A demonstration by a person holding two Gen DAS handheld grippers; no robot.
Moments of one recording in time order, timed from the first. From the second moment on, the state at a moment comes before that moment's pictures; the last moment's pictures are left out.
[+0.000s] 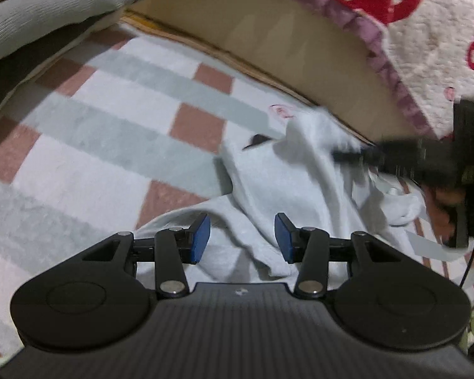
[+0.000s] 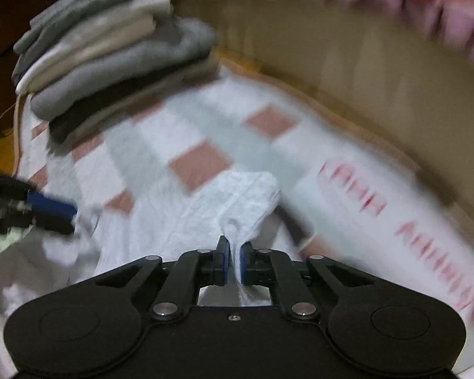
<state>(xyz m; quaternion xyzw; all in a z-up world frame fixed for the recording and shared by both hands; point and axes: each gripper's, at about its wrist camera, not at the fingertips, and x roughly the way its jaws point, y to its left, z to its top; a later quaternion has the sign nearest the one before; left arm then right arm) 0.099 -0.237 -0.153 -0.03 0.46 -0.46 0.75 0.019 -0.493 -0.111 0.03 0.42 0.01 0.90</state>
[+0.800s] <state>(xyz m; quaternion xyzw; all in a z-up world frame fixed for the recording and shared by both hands) 0.092 -0.254 -0.149 -0.05 0.42 -0.48 0.77 -0.075 -0.545 -0.155 0.06 0.51 -0.23 0.83</state>
